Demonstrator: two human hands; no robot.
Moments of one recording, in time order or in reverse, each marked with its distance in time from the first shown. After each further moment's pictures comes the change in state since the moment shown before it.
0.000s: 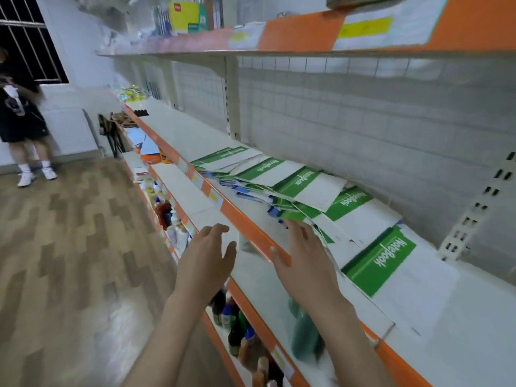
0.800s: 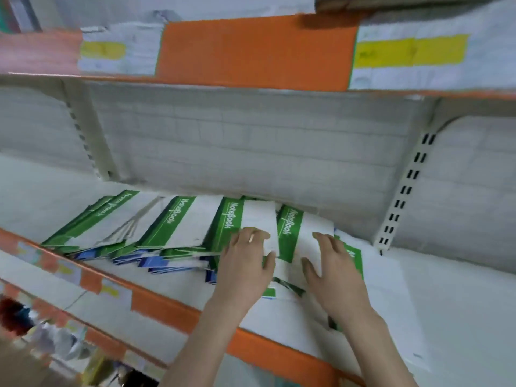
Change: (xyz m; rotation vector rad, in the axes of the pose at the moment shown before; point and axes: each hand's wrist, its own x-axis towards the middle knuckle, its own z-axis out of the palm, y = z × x) left_hand 0.153 0.084 0.100 -0.157 -0.285 0.656; right_hand 0.070 0.071 -0.017 -0.188 0.333 0.584
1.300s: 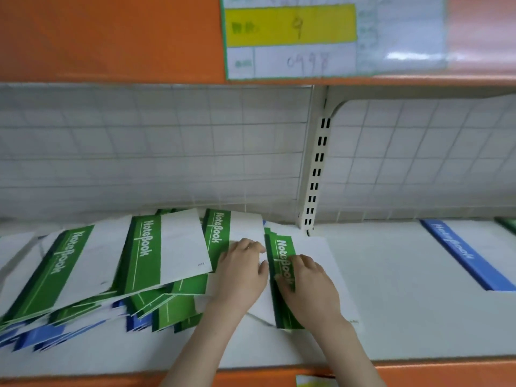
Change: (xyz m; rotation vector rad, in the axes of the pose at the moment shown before) left_hand 0.039 0.058 0.076 -0.086 -0.249 0.307; right_hand -0.020 0.058 0.005 -0.207 -0.007 0.361
